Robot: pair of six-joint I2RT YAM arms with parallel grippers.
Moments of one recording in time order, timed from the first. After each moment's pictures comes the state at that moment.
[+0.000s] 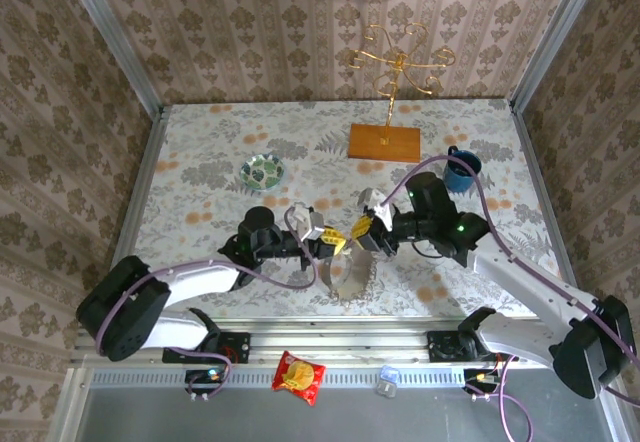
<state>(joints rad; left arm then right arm) -0.79 1.28 0.41 0.72 0.70 0.00 0.55 1.07 0.79 -0.36 -0.58 -0.20</state>
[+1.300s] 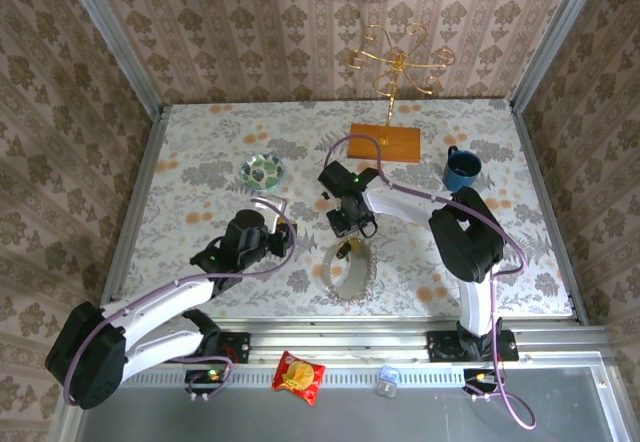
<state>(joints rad) -0.72 1.01 0.42 0.06 -0.05 -0.26 0.70 1.95 1.40 -0.80 0.00 0.25</state>
